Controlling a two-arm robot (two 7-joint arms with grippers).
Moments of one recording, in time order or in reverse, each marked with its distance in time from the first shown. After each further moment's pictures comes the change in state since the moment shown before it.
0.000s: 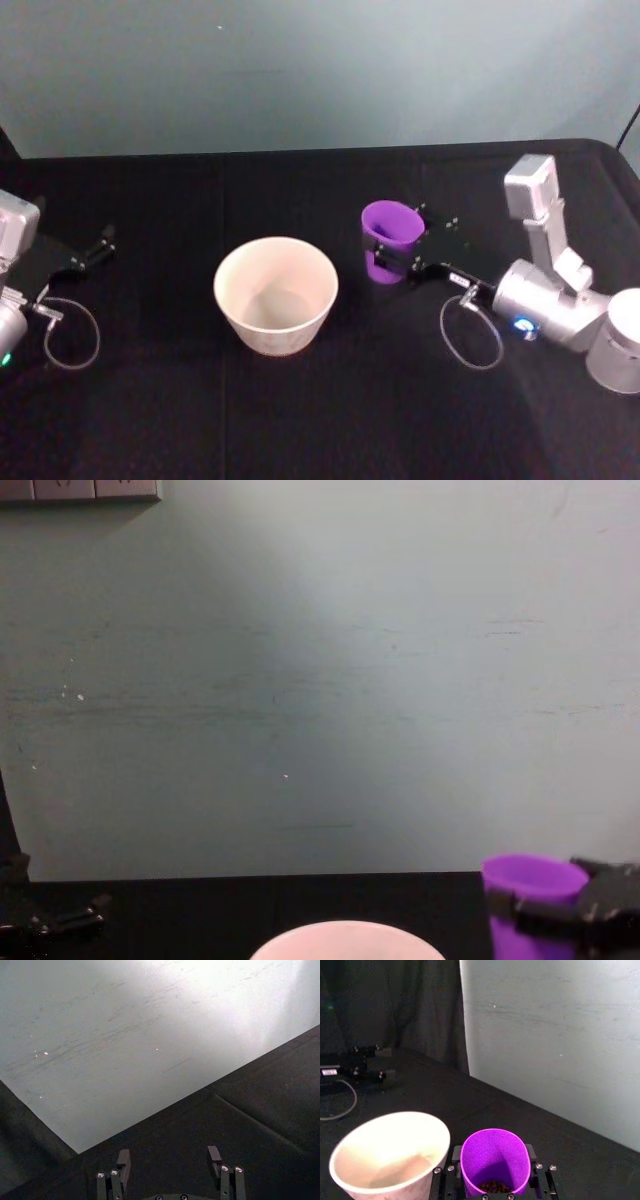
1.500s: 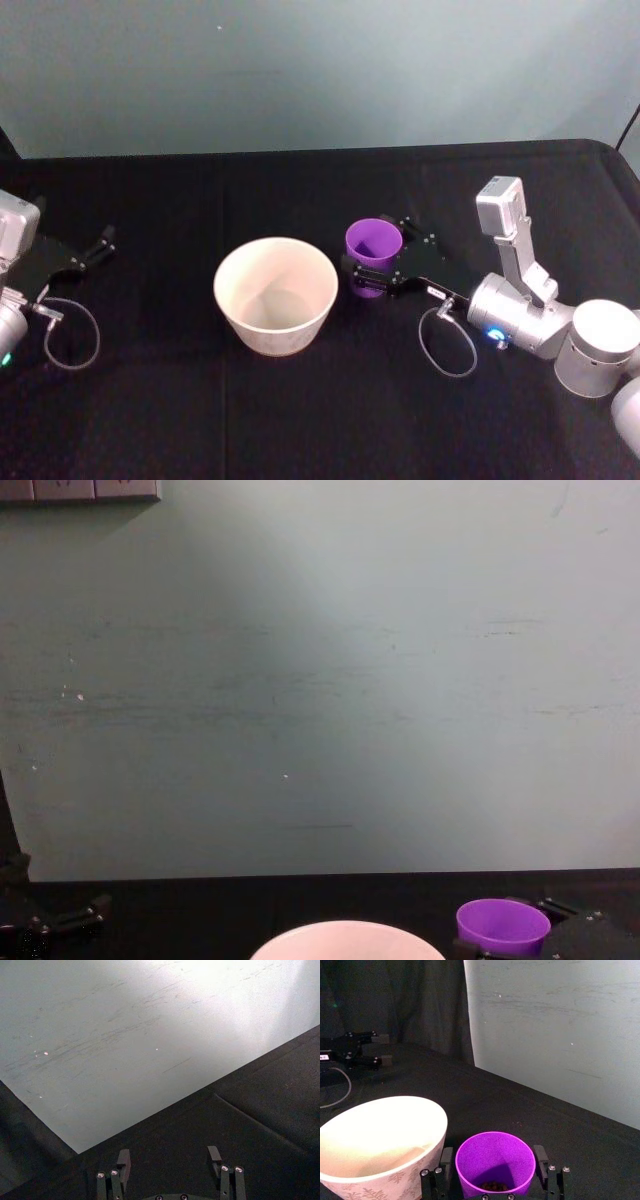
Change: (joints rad) left arm 0.000 0.000 0.000 0.000 0.000 0.000 0.000; right arm 0.096 -0.084 -0.050 0.236 -0.006 -0.106 0.060
